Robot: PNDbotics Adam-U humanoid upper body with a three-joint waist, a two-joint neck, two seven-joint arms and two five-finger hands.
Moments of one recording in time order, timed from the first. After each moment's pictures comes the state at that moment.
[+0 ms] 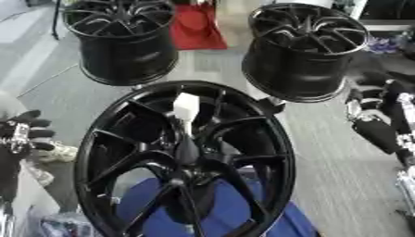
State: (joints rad) left arm -0.08 0.10 0.19 -1.78 -0.12 0.09 -0.16; right arm -0.08 -0.39 -0.02 -1.89 0.25 0.09 -0.14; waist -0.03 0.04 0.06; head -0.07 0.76
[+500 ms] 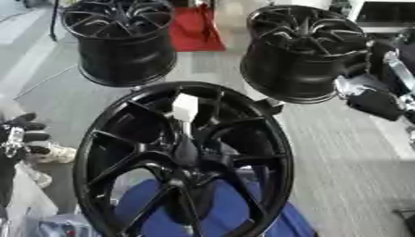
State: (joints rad) left arm -0.08 0.10 0.19 -1.78 -0.12 0.08 -0.17; right arm -0.32 -0.69 0.13 -1.93 0.17 0.19 0.15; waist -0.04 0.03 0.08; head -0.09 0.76
